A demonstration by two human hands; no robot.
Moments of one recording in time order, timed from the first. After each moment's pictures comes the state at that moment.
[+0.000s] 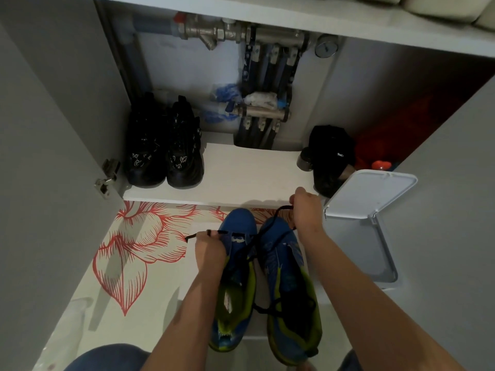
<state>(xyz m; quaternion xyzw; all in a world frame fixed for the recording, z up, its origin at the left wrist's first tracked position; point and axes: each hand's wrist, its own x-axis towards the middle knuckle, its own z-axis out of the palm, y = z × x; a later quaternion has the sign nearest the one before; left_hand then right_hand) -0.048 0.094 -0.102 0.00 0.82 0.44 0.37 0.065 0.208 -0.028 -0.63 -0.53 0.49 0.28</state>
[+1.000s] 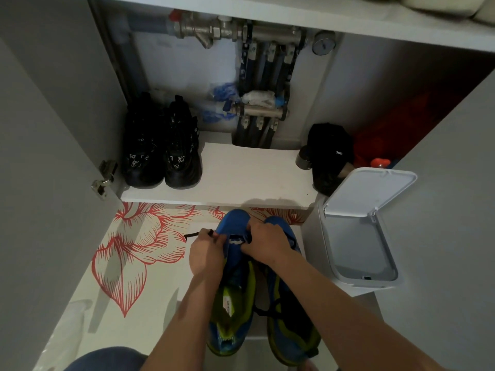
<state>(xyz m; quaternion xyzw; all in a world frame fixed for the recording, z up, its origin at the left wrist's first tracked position) -0.049 0.082 -0.109 0.20 0.86 0.37 0.28 0.046 0.164 -0.079 -0.41 -0.88 0.21 -0.07</state>
